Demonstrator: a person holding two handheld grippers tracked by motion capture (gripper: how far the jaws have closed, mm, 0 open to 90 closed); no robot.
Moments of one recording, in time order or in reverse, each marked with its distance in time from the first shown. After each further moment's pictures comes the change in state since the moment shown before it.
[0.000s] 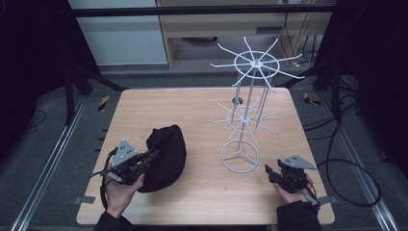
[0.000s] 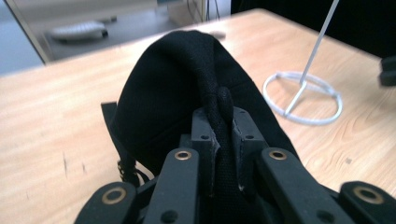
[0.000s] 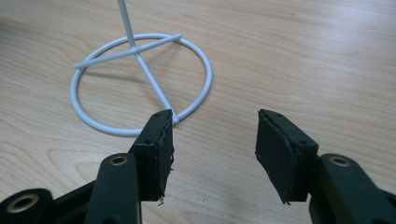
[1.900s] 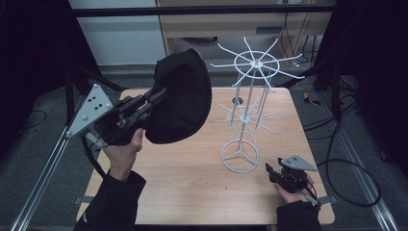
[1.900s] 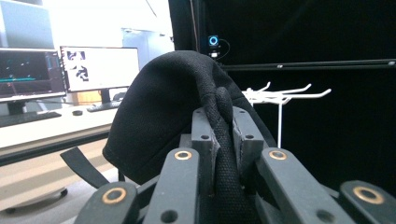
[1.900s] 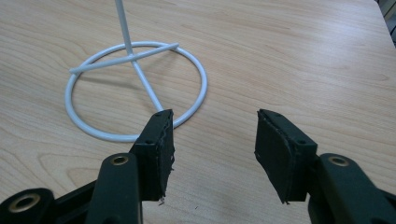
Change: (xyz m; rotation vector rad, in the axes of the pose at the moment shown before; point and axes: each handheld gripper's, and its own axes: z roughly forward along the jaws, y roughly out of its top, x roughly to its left) left arm -0.034 0.163 -0.051 -0.558 -0.192 0.108; right arm 0.000 -0.001 0.000 -0.040 -0.017 -0.029
